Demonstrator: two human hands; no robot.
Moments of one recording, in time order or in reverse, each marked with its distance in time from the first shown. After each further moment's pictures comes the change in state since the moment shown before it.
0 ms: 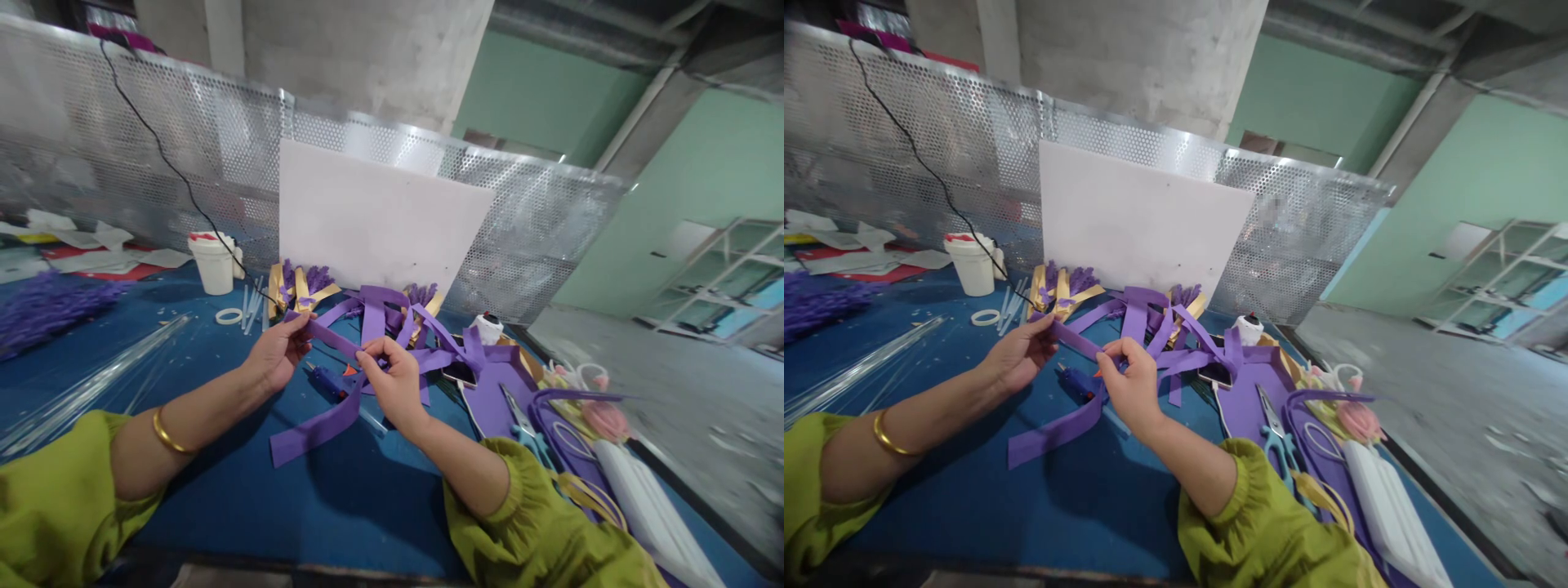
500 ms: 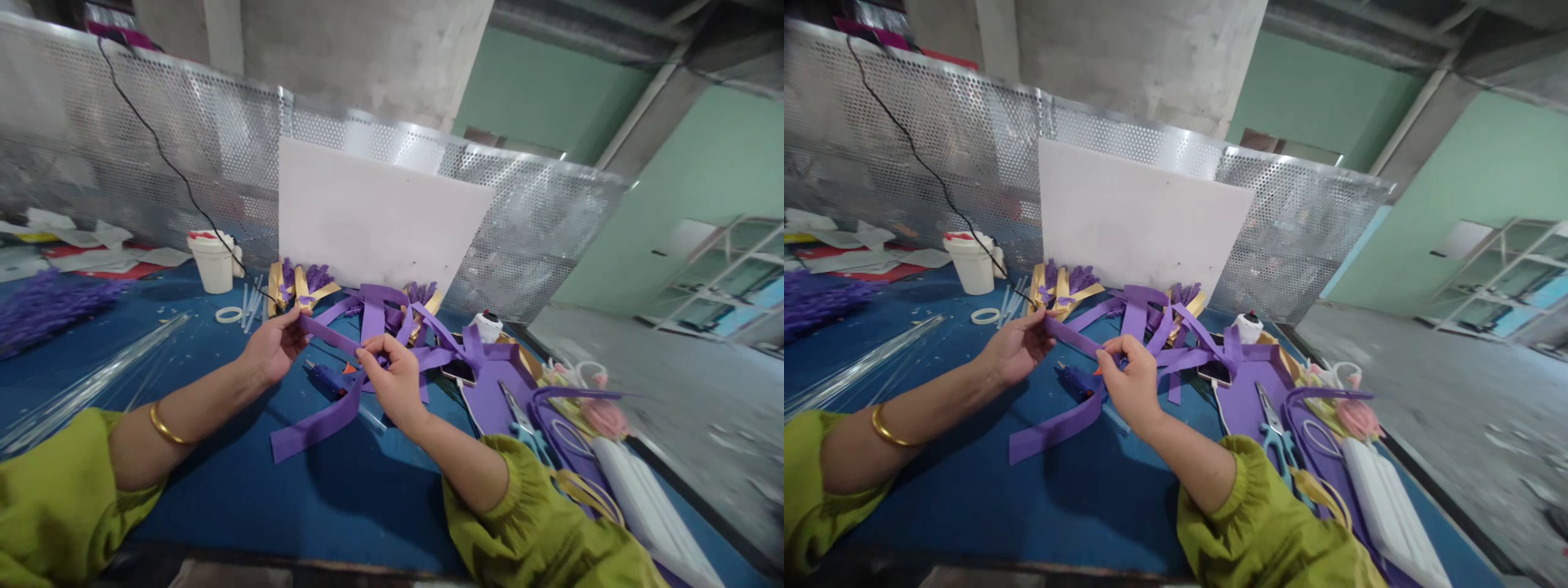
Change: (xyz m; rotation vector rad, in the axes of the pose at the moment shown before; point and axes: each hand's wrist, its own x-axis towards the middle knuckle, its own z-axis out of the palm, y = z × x) left_hand 0.005 0.007 0.000 -0.040 0.019 -0.044; right_hand 0.000 0.000 -0.001 -0.024 -0.004 -0.006
